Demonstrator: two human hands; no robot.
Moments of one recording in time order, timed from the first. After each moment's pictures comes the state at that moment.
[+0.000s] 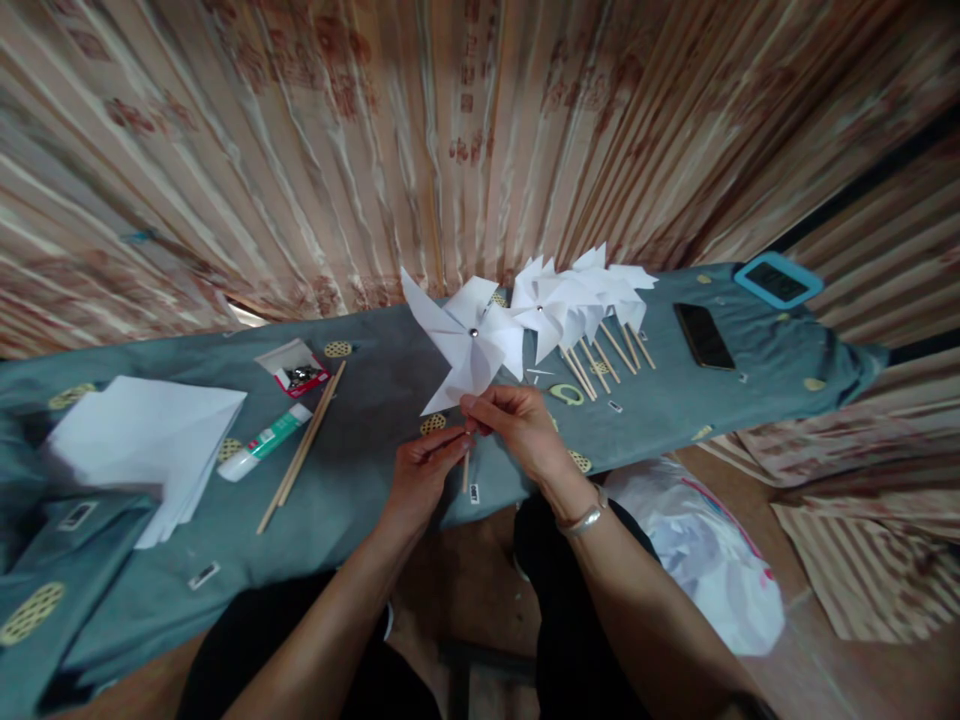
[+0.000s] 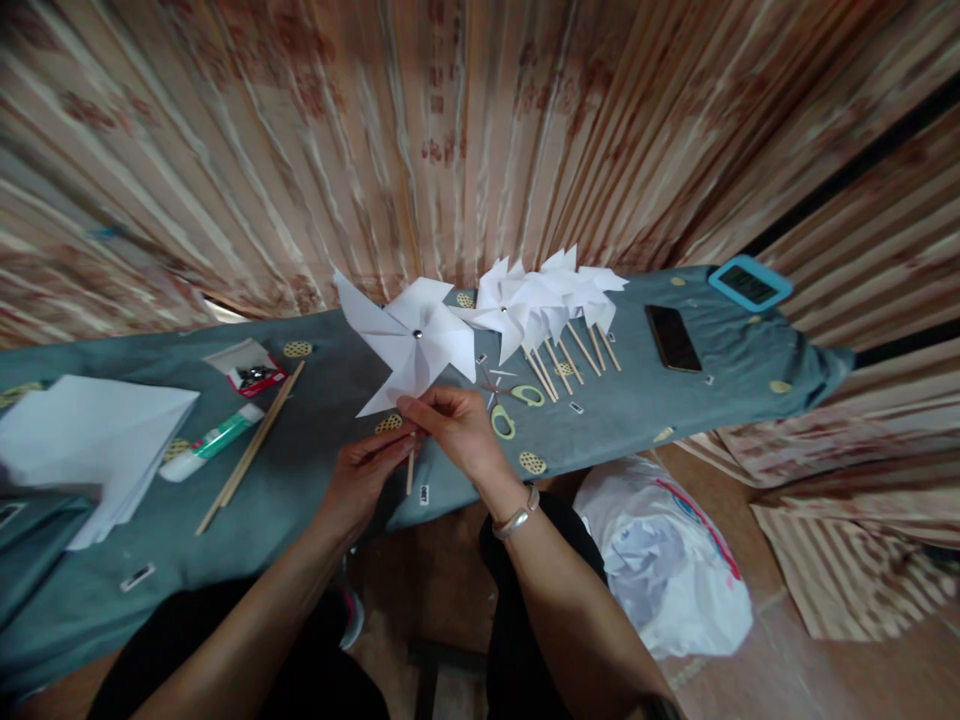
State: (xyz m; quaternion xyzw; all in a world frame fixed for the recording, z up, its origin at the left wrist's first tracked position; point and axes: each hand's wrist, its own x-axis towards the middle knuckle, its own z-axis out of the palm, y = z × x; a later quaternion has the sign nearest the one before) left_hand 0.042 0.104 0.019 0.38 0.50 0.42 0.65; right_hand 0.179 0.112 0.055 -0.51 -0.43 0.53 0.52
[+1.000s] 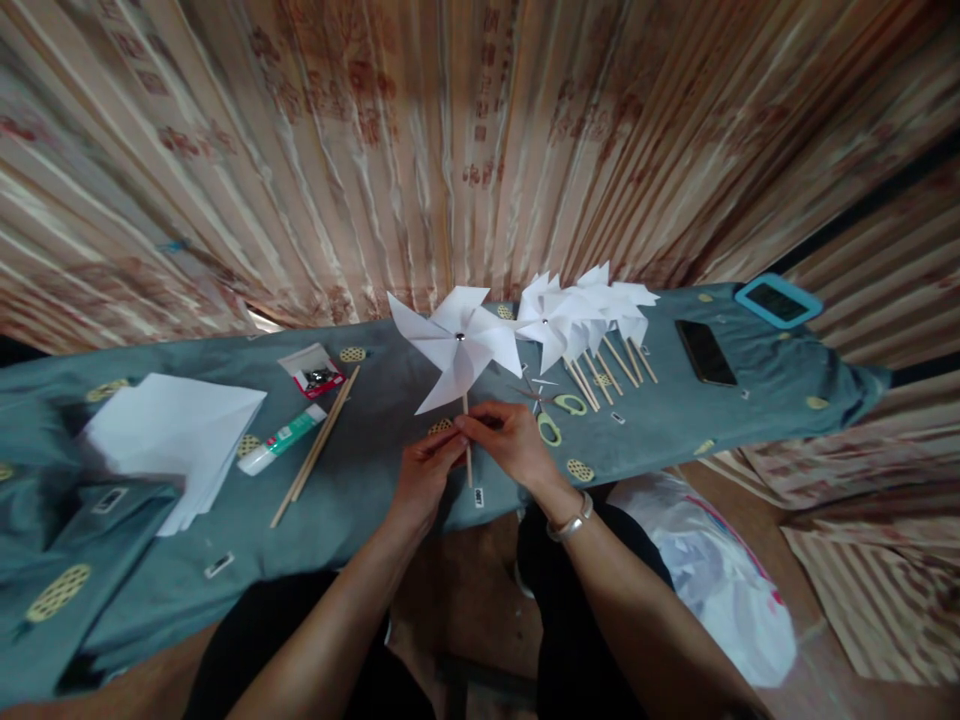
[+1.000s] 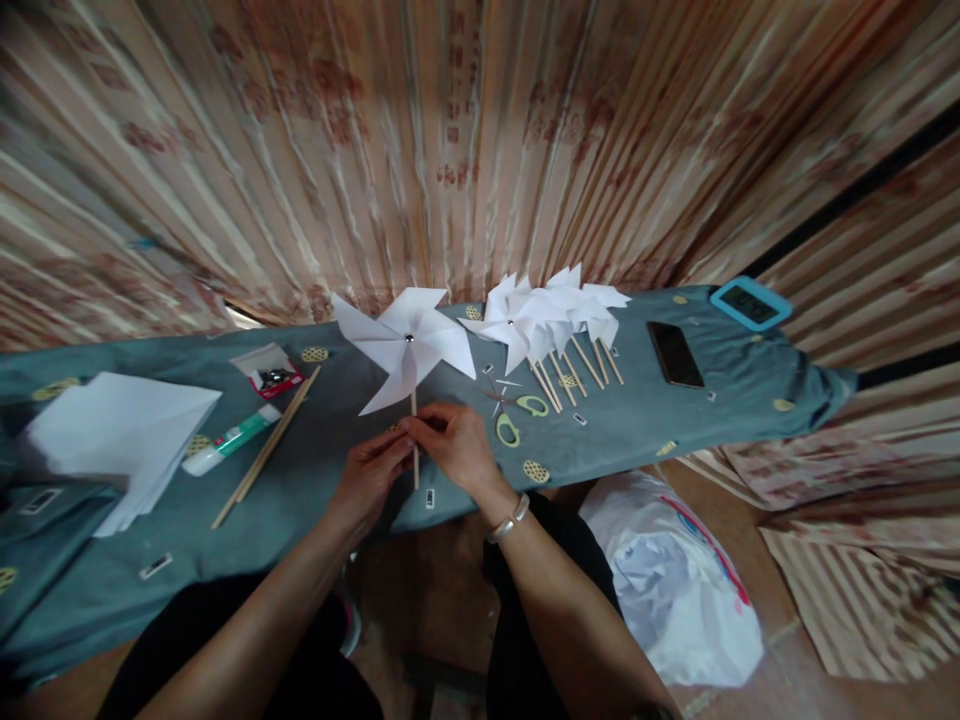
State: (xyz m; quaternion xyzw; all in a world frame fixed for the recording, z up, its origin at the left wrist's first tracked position) left_hand 0.044 0.105 0.018 0.29 0.46 0.47 0.70; right_hand 0.174 0.109 0.030 -0.58 -0.55 0.41 0.44
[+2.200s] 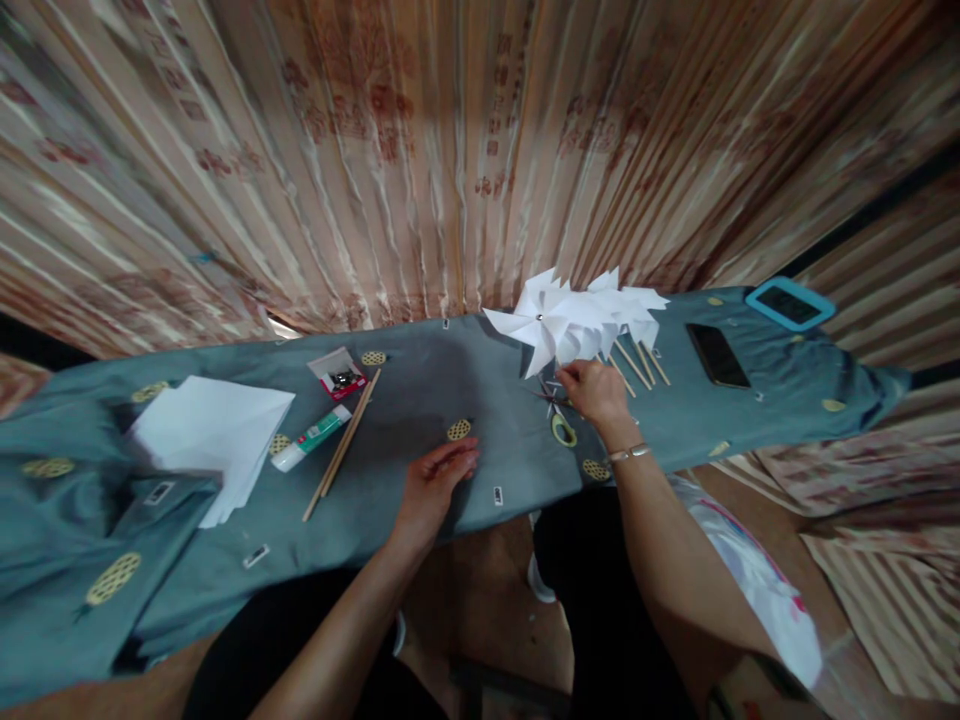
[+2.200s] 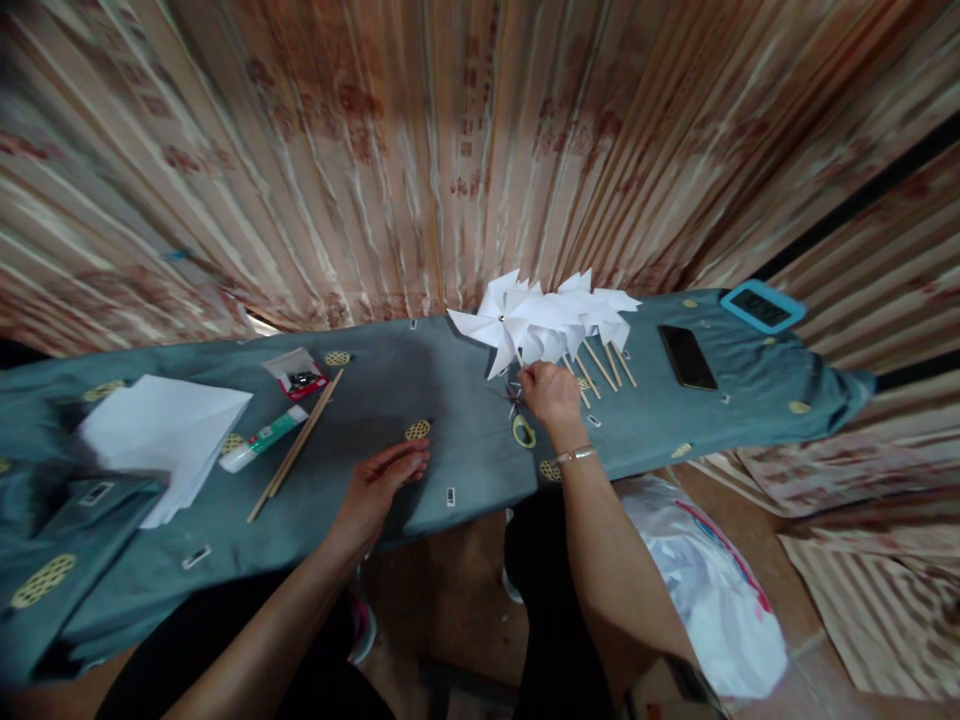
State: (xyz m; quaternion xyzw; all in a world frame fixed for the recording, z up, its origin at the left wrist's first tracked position) left_hand 0.014 0.092 0.014 0.36 0.50 0.42 0.66; right_hand 0.272 0.147 0.044 -0.82 -0.58 -0.02 0.05
